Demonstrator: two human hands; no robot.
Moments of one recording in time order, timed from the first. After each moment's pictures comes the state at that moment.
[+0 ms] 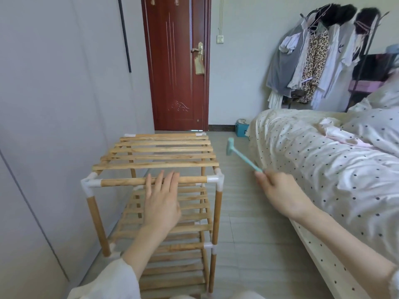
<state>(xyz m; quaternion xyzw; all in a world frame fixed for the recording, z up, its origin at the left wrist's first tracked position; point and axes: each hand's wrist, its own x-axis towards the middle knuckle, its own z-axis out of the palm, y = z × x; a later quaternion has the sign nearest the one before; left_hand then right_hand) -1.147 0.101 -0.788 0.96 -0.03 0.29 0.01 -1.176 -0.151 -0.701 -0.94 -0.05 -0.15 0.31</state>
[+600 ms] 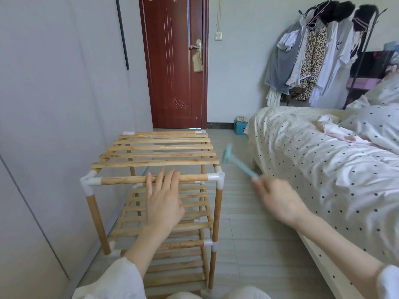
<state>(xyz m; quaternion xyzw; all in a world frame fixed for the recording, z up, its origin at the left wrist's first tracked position) -1.148 0.097 -0.788 0.95 -0.04 0.30 0.04 -1.180 -0.146 -0.720 -0.93 0.00 -0.15 0.33</state>
